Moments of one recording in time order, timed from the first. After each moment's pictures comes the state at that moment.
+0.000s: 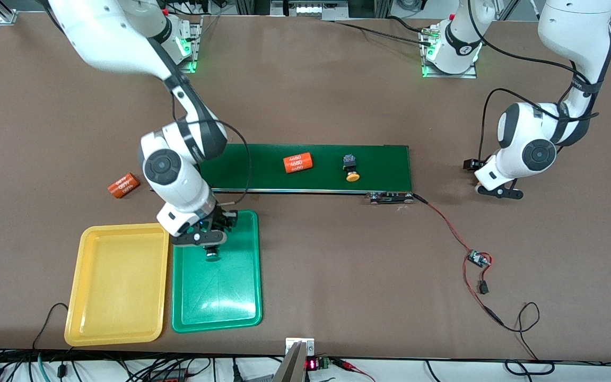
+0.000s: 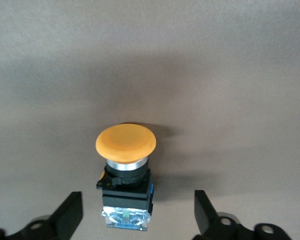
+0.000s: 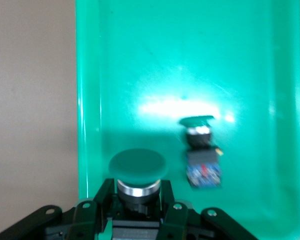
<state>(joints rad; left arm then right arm) -0.05 0.37 0.09 -2.29 0.14 2.35 0.06 0.29 0.72 0.15 -1.55 -0.13 2.46 0.41</state>
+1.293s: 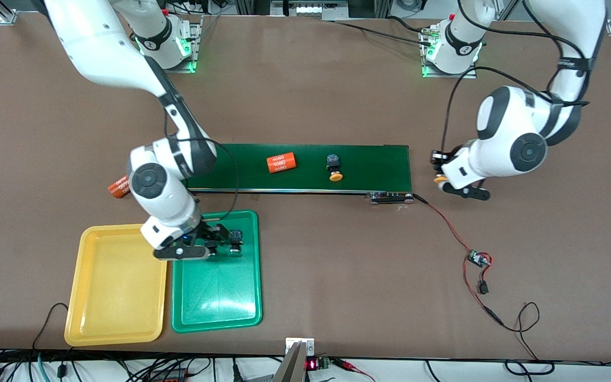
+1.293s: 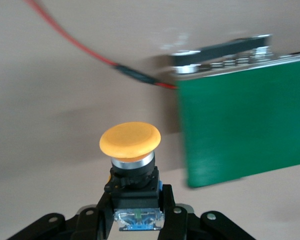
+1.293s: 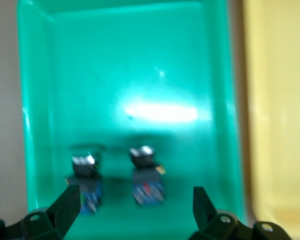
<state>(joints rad) -0.06 0.27 -0.18 -2.03 -0.20 1.97 0.00 0.27 0.66 0.08 -1.52 -0.13 2.31 0.39</state>
